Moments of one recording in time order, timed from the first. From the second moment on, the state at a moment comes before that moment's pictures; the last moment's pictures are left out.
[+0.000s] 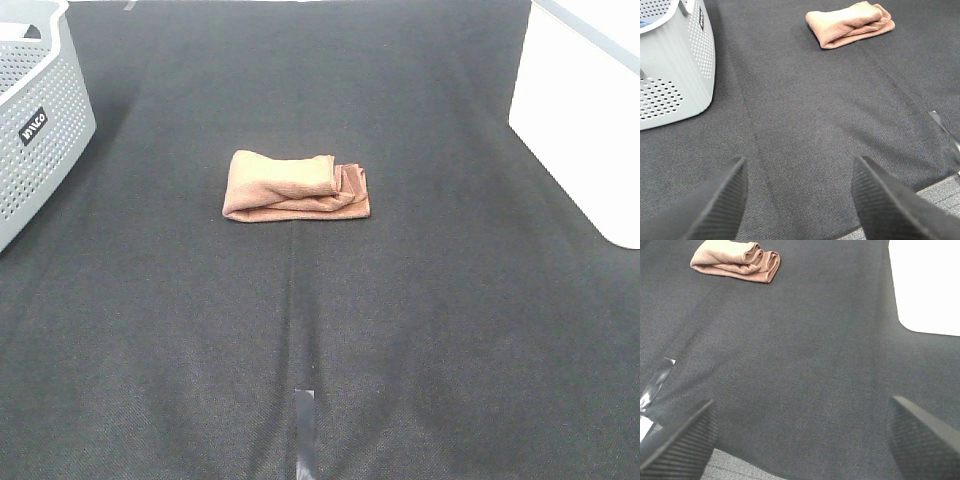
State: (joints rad) left arm -0.20 0.01 -0.50 -0.10 1.06 0.11; right arm 0.15 0.02 -0.51 0.16 1.08 -0.15
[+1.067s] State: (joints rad) left arm 0.00 -0.01 -0.50 -0.10 1.05 0.11; right arm 0.03 0.02 -0.51 0.16 1.08 -0.15
